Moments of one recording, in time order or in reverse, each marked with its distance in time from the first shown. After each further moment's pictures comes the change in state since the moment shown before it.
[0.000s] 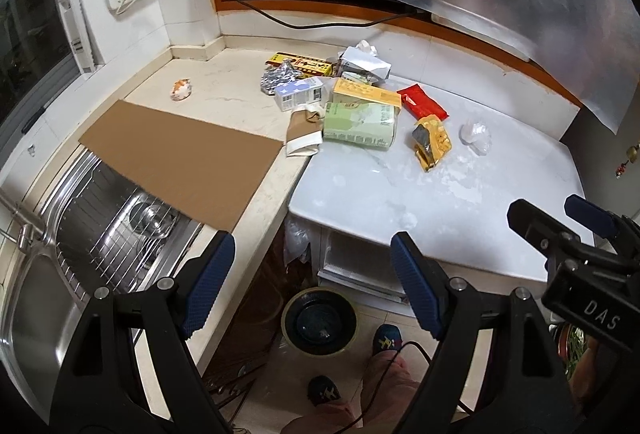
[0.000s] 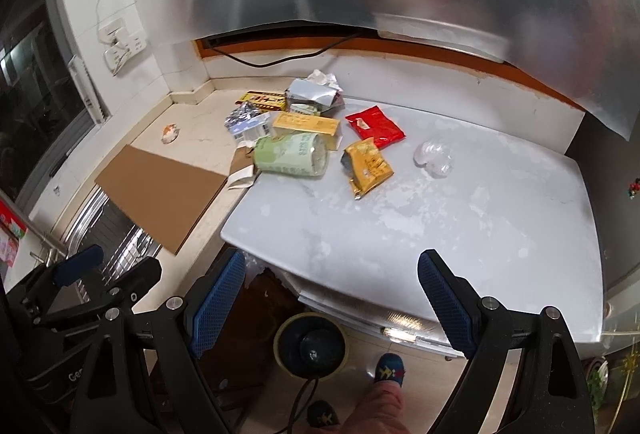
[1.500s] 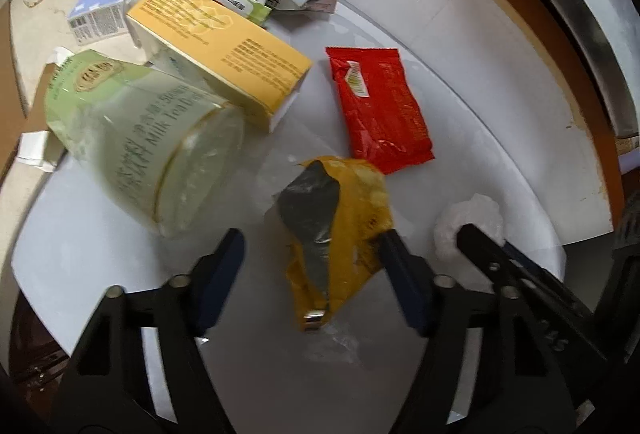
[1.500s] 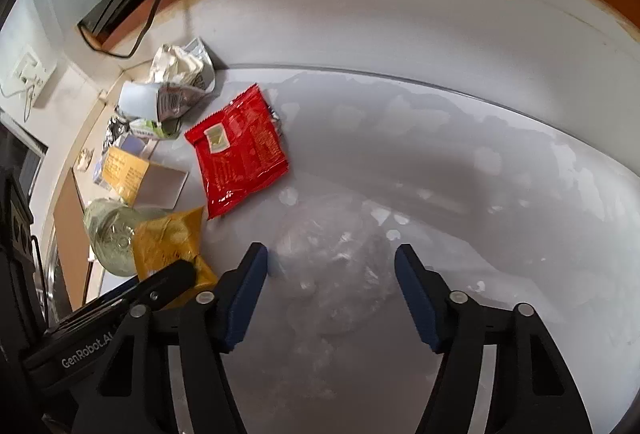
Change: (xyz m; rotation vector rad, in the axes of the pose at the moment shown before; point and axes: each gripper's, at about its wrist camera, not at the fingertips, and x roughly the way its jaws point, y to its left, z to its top) left arm 0.307 -0.158 0.114 -0.345 0.291 -0.197; right arm 0.318 -0.183 0.136 0.052 0.283 0.107
